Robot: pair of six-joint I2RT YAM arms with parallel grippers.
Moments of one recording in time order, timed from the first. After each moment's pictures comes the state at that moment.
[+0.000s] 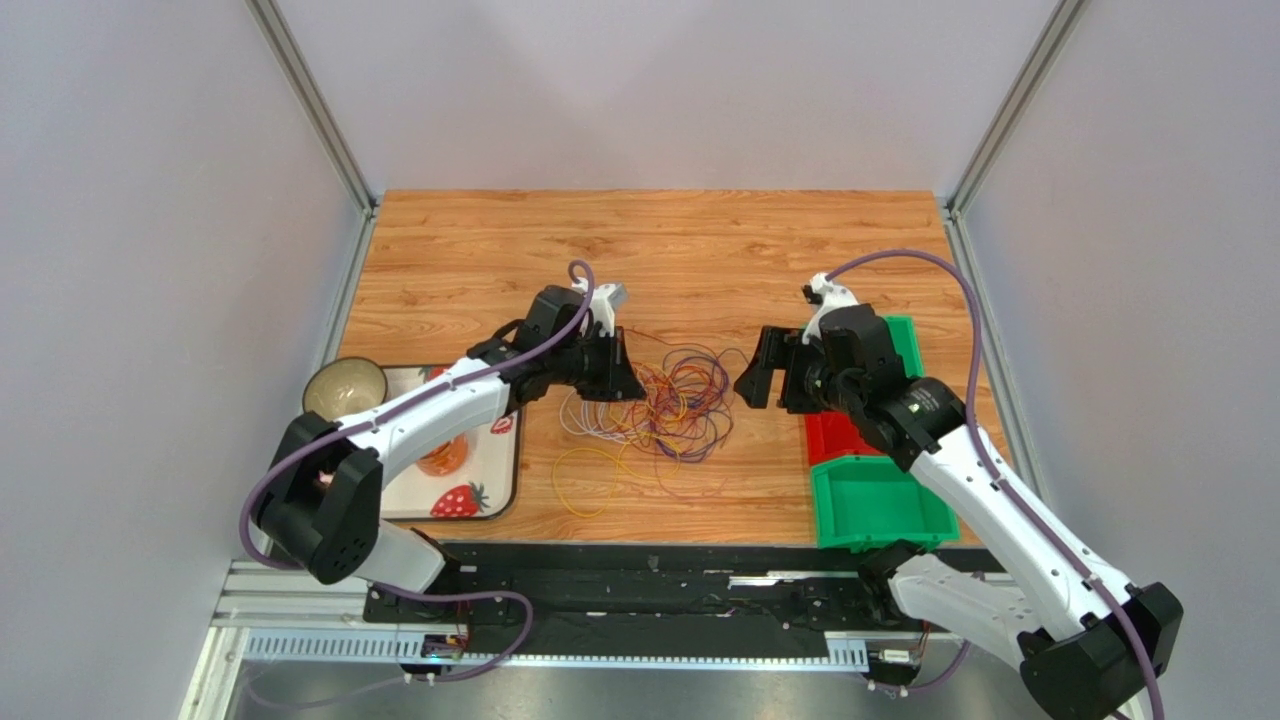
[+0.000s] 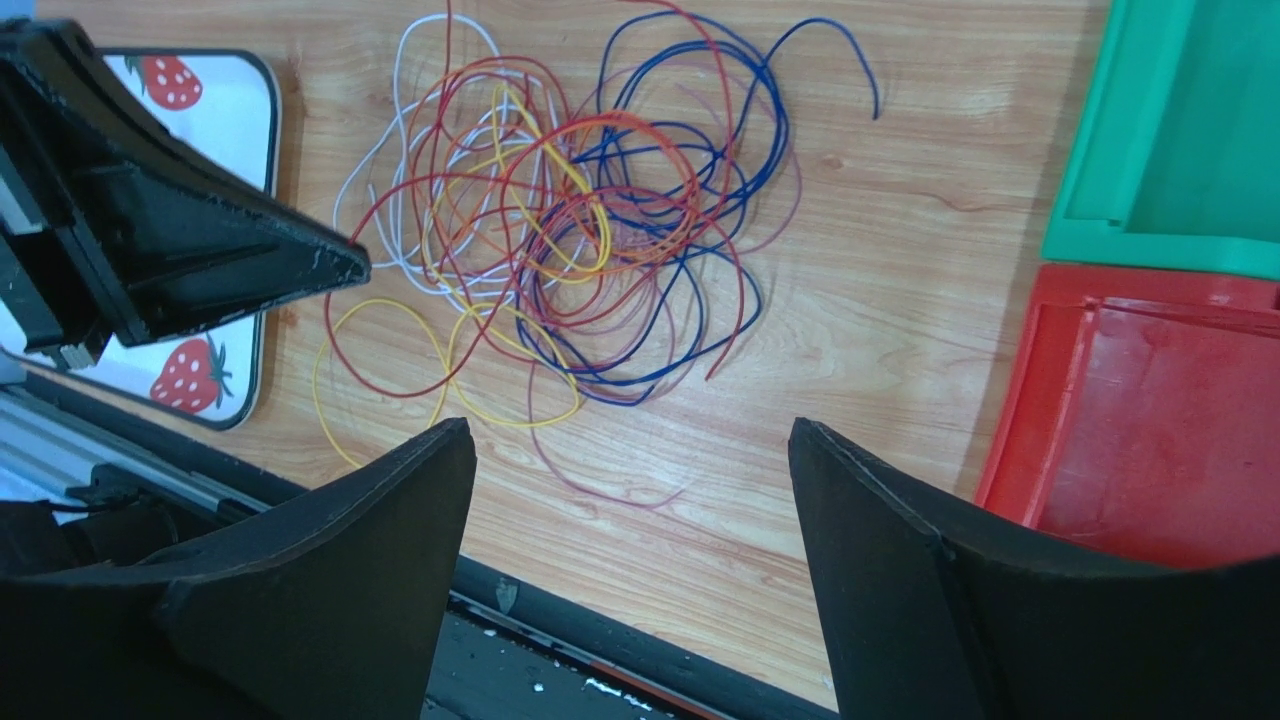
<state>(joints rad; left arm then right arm) -0.61 1.44 0.94 -0.23 0.39 -0.53 0.52 0.97 0.93 -0.63 -0.02 0.51</state>
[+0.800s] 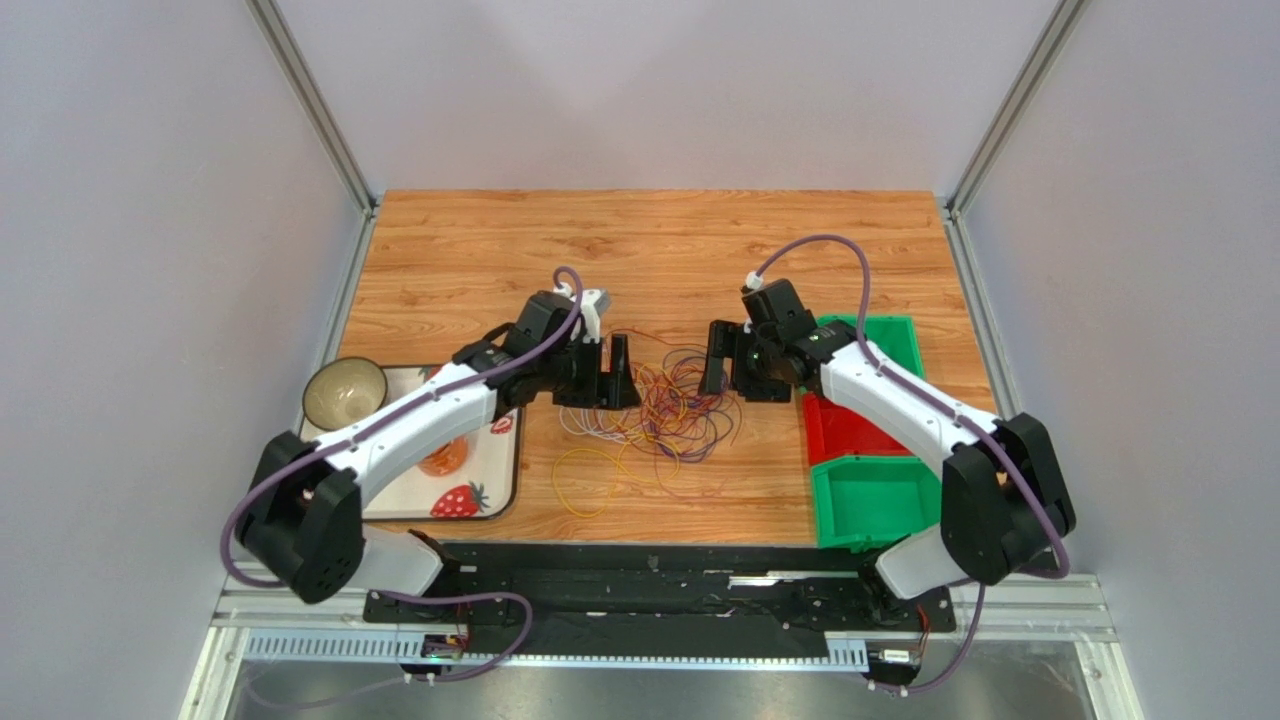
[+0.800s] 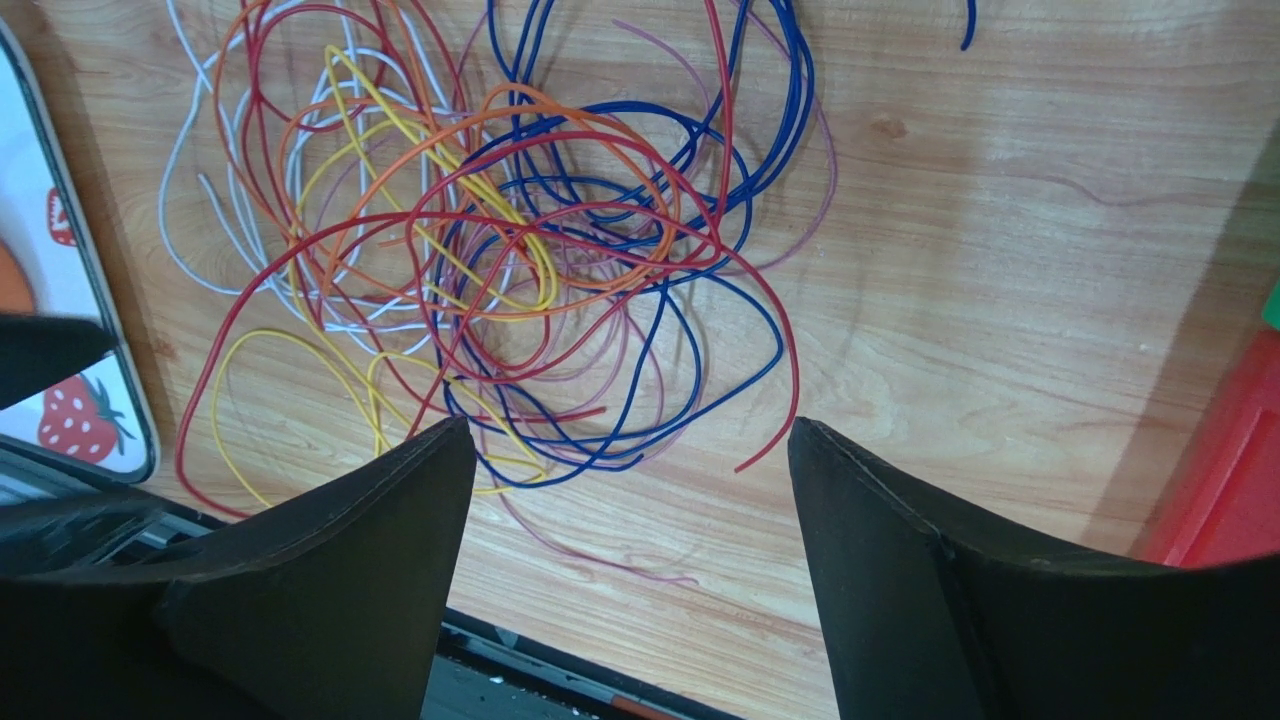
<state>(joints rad) -0.61 1.40 0.94 -0.36 0.25 -0.50 0.52 1.46 1.03 -0.54 -0.09 0.58</state>
